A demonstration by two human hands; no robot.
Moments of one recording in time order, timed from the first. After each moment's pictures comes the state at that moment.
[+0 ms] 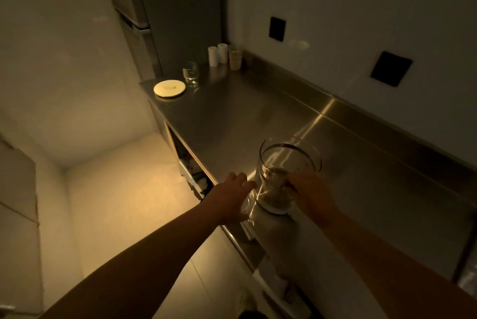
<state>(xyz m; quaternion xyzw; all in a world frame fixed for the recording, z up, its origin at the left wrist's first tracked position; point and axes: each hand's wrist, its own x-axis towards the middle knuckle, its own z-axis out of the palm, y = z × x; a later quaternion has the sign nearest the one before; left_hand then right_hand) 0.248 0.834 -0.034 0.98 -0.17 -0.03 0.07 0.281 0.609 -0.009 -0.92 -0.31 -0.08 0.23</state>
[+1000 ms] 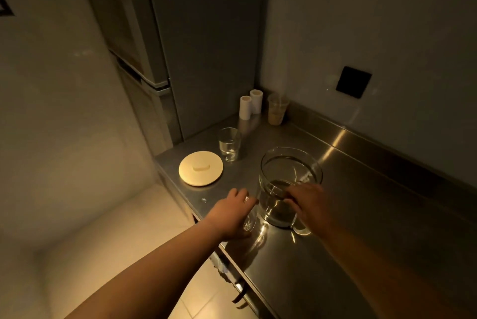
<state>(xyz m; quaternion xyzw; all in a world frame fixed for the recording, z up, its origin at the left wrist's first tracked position) 0.616 1.148 -0.029 0.97 -0.23 -0.05 0.03 0.639 0.921 -0.023 -0.96 -0.20 -0.04 0.19</state>
